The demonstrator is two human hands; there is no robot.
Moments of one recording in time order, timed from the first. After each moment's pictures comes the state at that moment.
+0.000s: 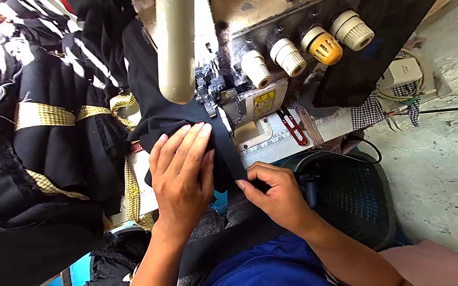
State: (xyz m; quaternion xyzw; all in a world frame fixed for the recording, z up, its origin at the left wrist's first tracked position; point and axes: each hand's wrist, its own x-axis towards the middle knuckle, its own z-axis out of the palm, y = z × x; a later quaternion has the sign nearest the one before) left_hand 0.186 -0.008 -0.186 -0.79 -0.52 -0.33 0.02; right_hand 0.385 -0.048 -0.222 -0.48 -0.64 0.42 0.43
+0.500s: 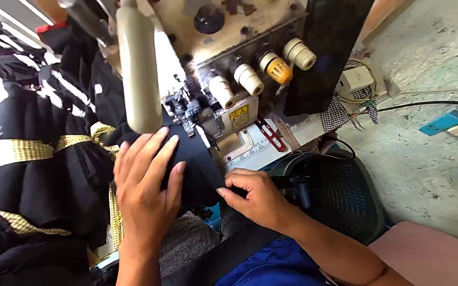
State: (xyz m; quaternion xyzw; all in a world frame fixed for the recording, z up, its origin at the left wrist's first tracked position) left_hand 0.156 0.017 -0.181 -0.81 -0.49 -0.31 -0.02; right_hand 0.383 -0.035 -0.222 -0.46 -0.67 0.42 0.41
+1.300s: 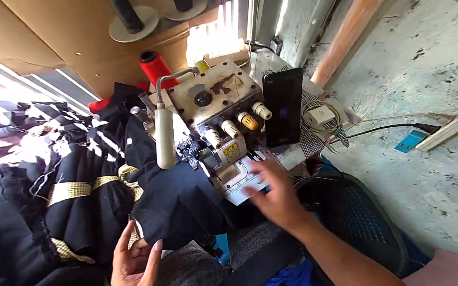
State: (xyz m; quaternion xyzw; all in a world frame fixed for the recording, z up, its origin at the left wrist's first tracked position) left_hand 0.108 -0.068 -0.216 -0.57 -0.51 -0.55 -0.33; right_hand 0.430 -0.019 -0.210 -0.54 -0.66 0.24 0.46
